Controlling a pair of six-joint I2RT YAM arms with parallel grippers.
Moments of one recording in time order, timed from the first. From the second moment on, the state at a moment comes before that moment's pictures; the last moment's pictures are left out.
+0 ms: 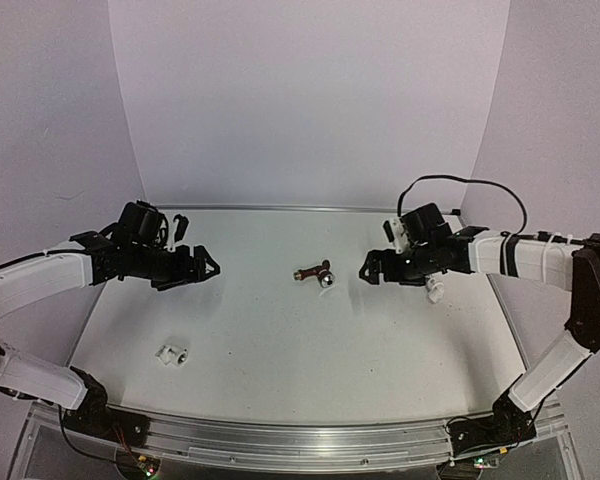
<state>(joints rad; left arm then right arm) -0.52 1.23 0.86 -0.39 0.20 -0.56 0.55 1.58 1.05 -0.35 -0.09 0.41</state>
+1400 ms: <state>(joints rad) -0.67 1.39 0.69 -0.78 -0.10 -1.24 0.68 1.87 1.12 -0.18 -0.29 0.54</state>
